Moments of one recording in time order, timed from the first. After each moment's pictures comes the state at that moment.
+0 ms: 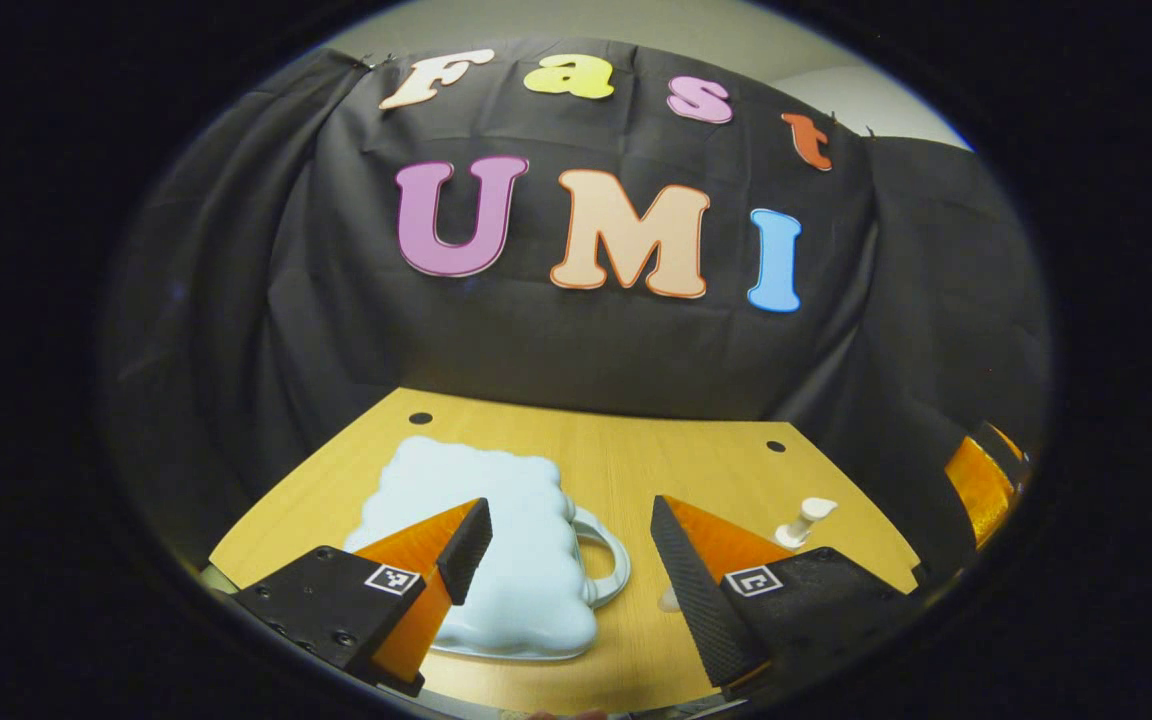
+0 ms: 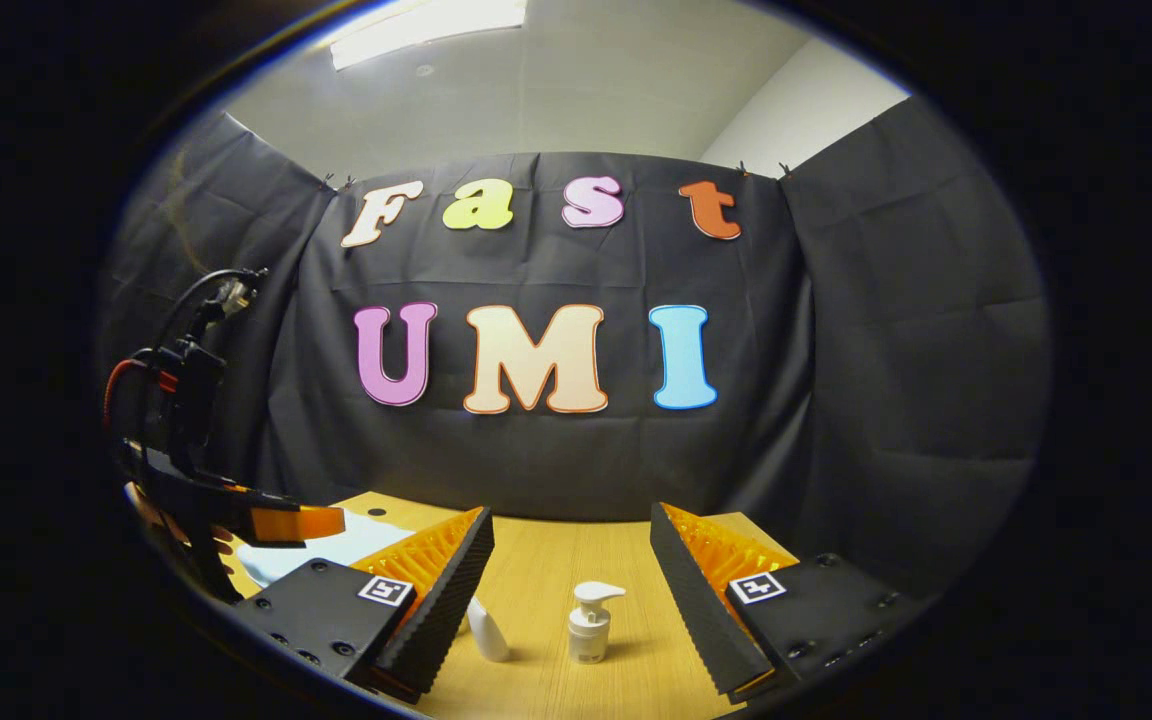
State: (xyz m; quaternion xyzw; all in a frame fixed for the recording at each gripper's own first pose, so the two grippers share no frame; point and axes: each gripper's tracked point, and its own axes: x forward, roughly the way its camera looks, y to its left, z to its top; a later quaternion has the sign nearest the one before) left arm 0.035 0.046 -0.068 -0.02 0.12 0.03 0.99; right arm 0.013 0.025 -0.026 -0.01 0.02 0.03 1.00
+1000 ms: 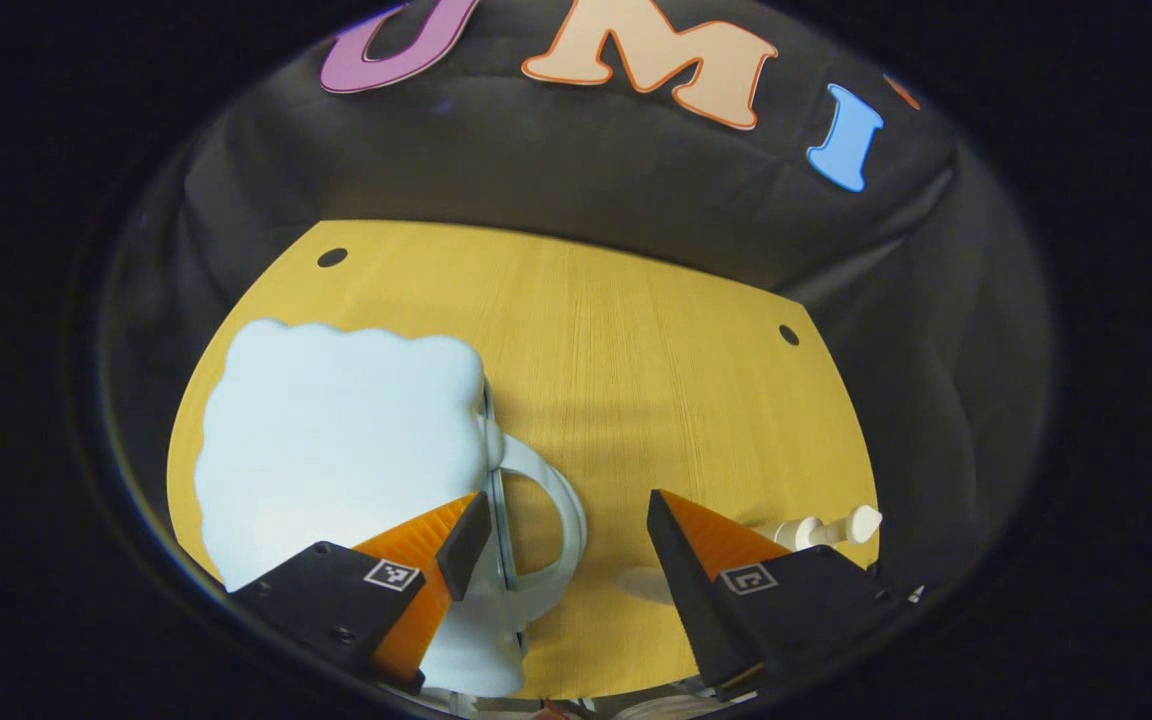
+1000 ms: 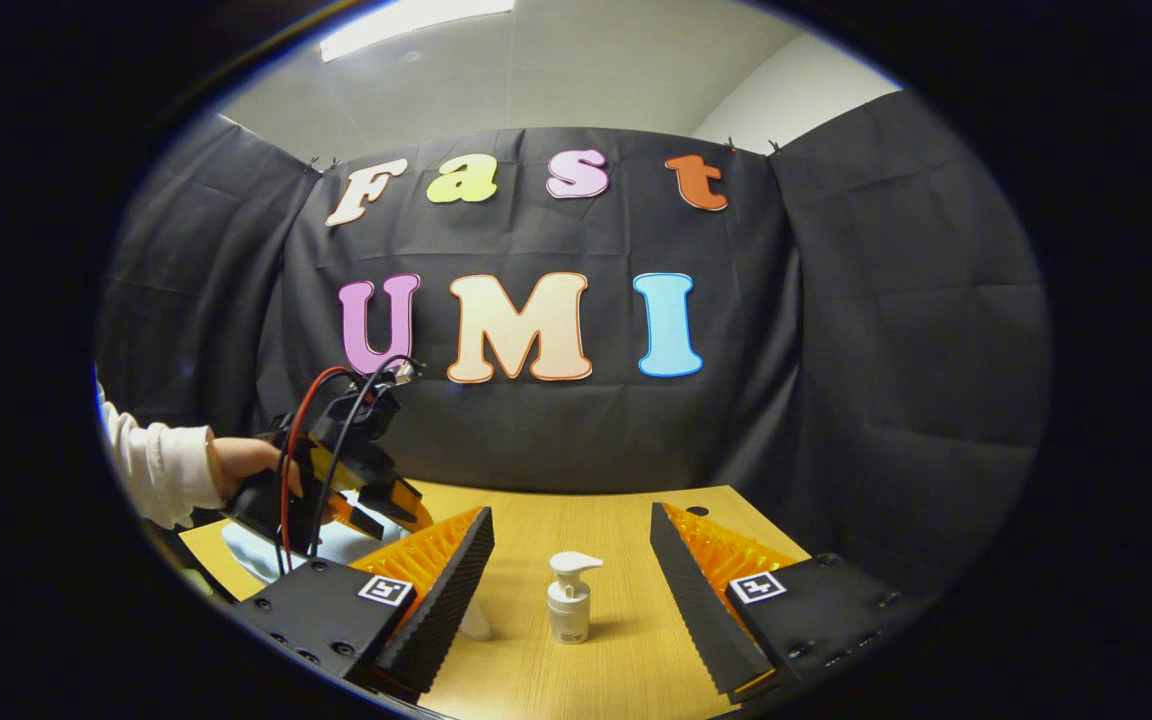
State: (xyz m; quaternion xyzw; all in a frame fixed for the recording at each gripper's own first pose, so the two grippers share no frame) left arm 0.145 0.003 -0.178 -0.09 0.43 -0.01 0.90; right arm 0.012 -0.002 -0.059 -0.01 0.06 0.01 1.00
